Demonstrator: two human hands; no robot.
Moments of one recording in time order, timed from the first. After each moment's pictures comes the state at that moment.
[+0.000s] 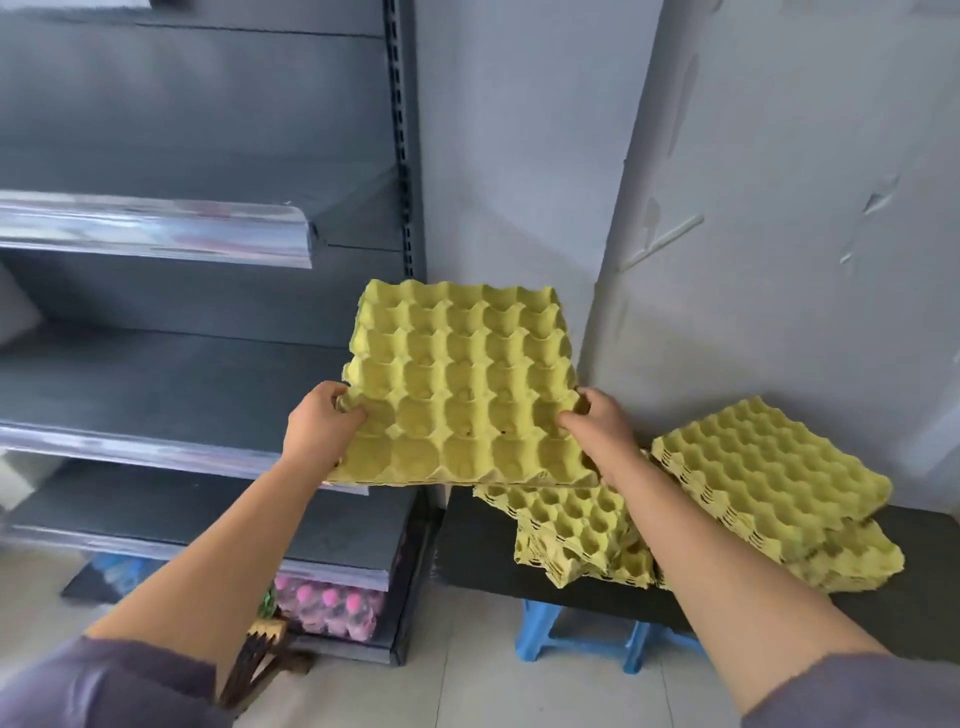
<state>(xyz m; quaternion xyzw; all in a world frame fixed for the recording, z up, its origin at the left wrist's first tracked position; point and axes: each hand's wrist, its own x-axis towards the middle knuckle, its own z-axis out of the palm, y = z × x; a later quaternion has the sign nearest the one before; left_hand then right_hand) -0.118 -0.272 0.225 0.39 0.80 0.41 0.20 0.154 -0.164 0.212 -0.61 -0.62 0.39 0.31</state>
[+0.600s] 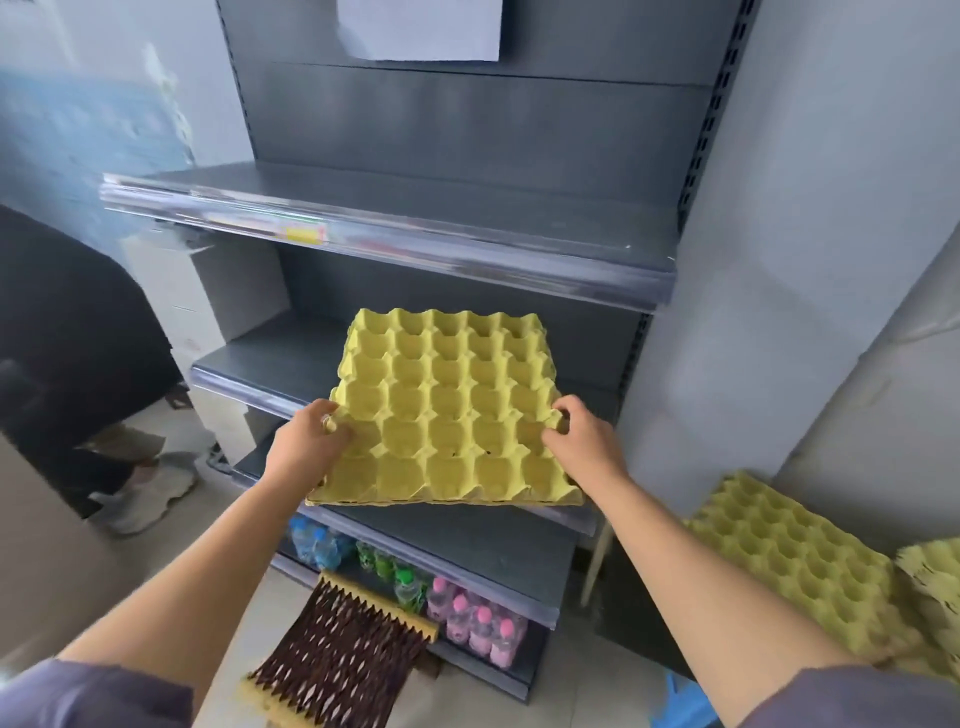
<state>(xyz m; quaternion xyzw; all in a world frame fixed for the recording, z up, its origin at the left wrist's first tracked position) -0.408 -0.430 0.230 0.28 0.87 0.38 0.15 -0.170 -0.251 0.220 -0.50 -0.80 0.26 0.19</state>
